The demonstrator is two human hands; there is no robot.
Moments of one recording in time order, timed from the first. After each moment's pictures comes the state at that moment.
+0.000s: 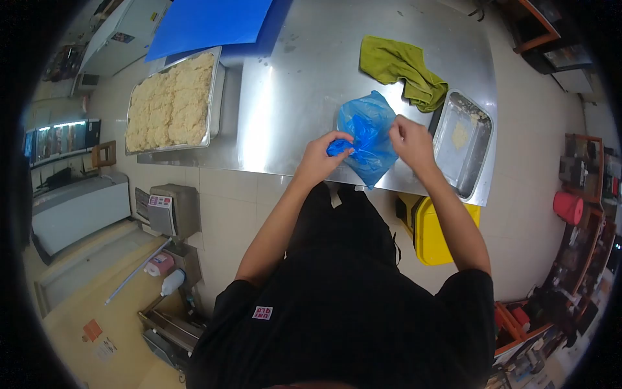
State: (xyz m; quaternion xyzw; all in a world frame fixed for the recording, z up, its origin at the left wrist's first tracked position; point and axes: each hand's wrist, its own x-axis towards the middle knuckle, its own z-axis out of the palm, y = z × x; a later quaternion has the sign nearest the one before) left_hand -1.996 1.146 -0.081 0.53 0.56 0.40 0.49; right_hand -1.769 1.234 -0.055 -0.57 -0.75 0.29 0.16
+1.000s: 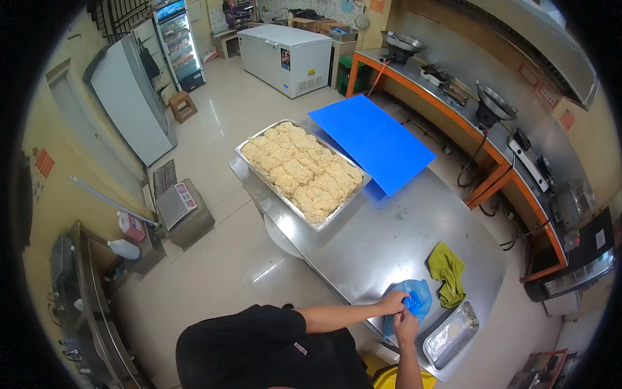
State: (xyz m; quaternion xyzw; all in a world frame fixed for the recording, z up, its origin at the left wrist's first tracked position) left_hand -1.960 1.175 -0.179 0.56 0.56 0.48 0.37; right_hand -1.834 1.150 -0.086 -0.48 -0.84 0.16 0.18
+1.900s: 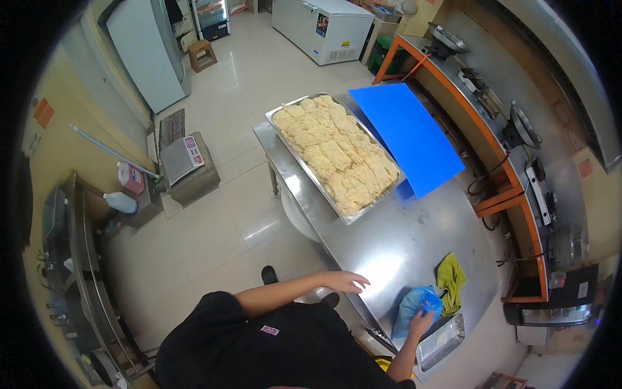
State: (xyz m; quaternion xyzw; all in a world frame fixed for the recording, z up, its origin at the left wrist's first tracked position) left_hand -2.194 1.016 -0.133 0.53 0.43 0.40 0.62; right_hand -1.837 1.188 -0.115 -0.52 -0.82 0.05 0.25
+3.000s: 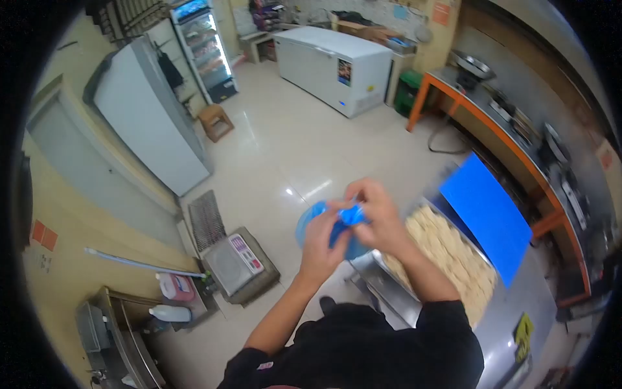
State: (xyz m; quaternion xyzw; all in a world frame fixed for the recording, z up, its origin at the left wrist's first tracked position) left_hand -2.869 0.895 0.117 0.43 0.70 0.55 -0.10; right_hand -2.810 1.047 0.183 0.10 -0.88 0.33 0.31
